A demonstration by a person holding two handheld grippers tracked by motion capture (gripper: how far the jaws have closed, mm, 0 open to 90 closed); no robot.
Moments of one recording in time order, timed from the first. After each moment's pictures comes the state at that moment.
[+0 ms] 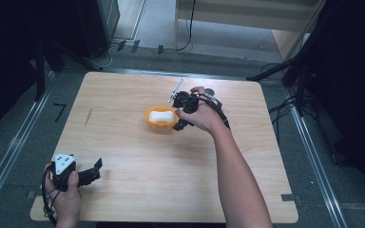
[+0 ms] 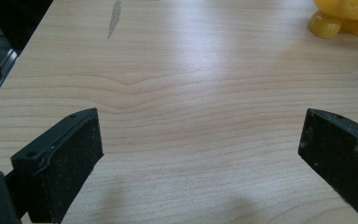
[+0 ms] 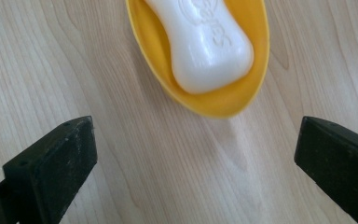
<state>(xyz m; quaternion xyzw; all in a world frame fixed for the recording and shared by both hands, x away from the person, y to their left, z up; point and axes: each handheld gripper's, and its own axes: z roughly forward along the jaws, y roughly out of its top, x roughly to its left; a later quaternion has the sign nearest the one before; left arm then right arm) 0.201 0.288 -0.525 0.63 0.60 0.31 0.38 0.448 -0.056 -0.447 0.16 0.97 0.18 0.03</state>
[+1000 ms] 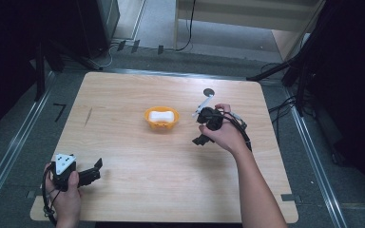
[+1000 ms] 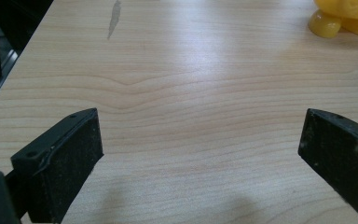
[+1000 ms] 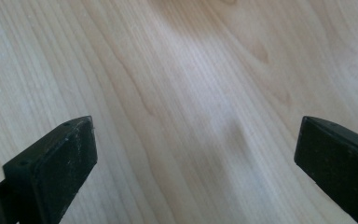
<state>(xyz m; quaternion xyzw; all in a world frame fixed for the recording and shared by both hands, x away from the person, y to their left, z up) 0.201 0.288 -0.525 0.64 0.60 0.31 0.38 0.405 -0.132 -0.471 0.22 0.95 0.21 0.03</state>
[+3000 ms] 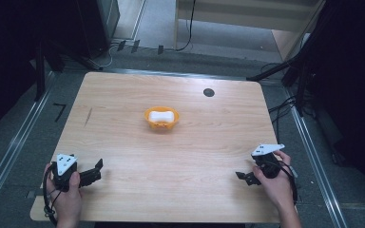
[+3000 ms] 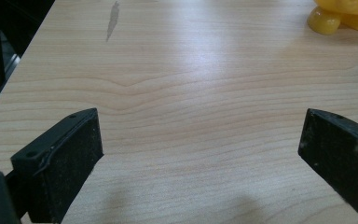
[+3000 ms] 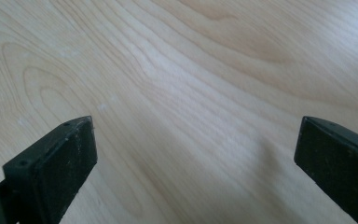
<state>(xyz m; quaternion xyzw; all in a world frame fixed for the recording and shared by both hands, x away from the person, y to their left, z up) 0.200 0.285 -0.525 0.64 0.59 0.32 0.37 0.277 -0.303 -0.525 0.38 0.87 0.32 0.08</state>
